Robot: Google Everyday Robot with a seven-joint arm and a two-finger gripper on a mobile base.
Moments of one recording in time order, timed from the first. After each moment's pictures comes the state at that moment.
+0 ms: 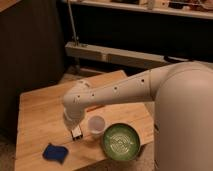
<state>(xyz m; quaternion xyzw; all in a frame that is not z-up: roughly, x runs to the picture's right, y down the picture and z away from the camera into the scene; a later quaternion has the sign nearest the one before) -0.180 0.183 0.721 -0.37 0.03 0.47 0.80</state>
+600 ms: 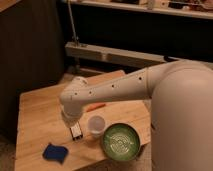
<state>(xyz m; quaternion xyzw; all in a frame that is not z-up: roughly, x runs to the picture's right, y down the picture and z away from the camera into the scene) -0.191 0.160 0.717 -0.36 0.03 0.47 0.81</state>
